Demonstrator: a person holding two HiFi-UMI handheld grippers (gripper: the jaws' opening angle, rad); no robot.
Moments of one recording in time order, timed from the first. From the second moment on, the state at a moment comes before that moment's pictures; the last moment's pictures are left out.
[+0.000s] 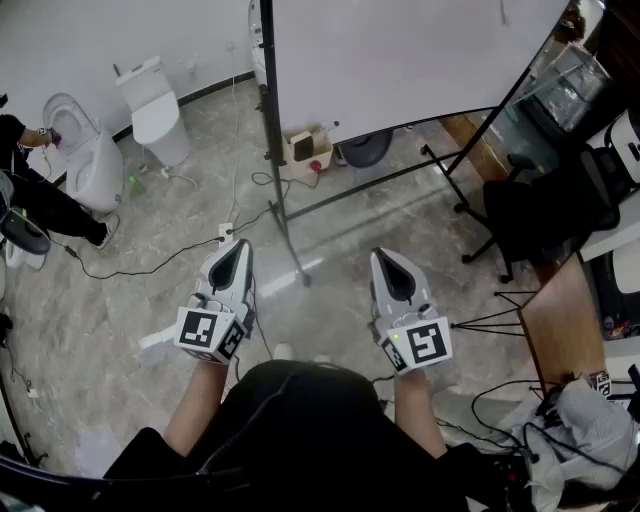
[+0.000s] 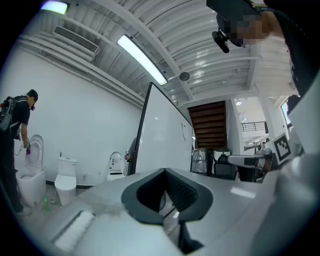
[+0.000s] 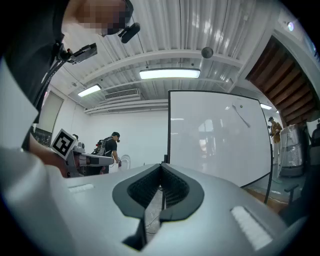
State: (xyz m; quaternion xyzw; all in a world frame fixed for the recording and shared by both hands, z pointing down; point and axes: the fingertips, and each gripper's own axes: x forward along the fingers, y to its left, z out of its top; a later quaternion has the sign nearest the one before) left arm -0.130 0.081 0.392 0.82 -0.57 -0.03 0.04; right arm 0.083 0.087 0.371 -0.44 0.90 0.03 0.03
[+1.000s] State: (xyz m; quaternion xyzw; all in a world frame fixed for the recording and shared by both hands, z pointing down) left arm -0.101 0.087 0.389 0.82 -0.57 -0.03 0.03; right arm 0.106 0.090 0.377 -0.43 0.90 0.01 0.05
